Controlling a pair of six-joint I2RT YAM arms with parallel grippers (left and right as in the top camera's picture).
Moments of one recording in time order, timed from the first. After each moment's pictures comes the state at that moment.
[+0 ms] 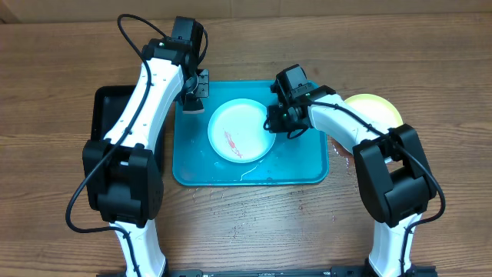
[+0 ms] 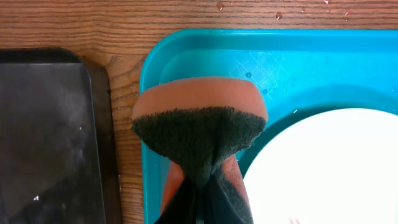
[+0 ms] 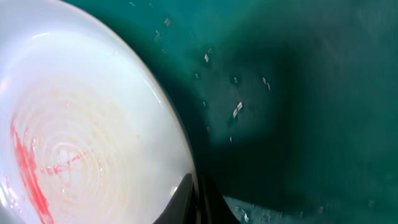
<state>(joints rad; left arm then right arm) -0.21 2.05 1.81 -1.07 -0.11 -0.23 0.43 2.07 1.40 -0.58 -0.23 0.36</state>
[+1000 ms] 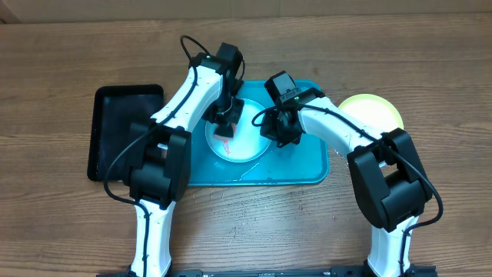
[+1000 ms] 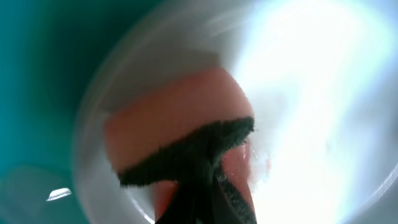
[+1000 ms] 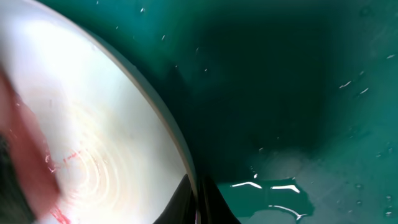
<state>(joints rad) -0.36 2.26 1.82 -1.16 0.07 -0.02 0.48 2.06 1.41 -0.69 -0.16 0.77</state>
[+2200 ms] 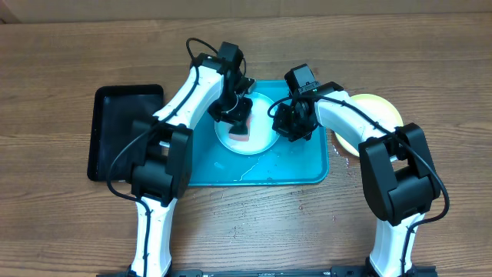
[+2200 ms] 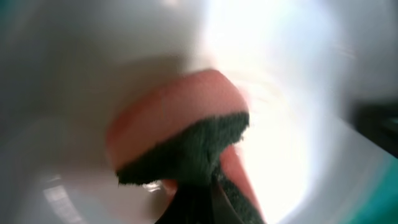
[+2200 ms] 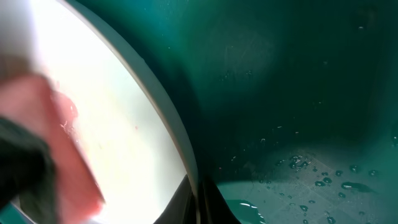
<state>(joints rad) -0.35 2.28 1.83 -1.07 0.32 0.09 0.38 2.07 1.41 -0.69 -0.30 0.70</state>
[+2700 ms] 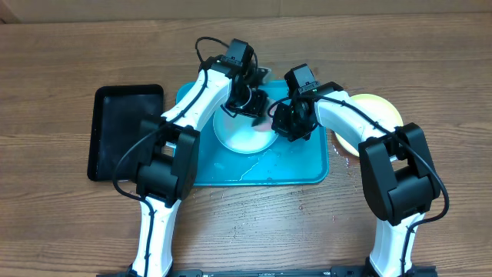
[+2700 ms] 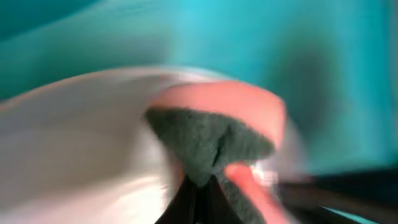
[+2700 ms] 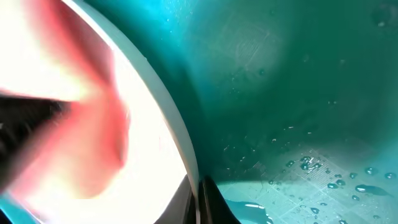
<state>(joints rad) -0.39 2.30 1.82 -0.86 0.31 -0.09 0.38 2.07 1.41 -0.68 -0.32 0.70</state>
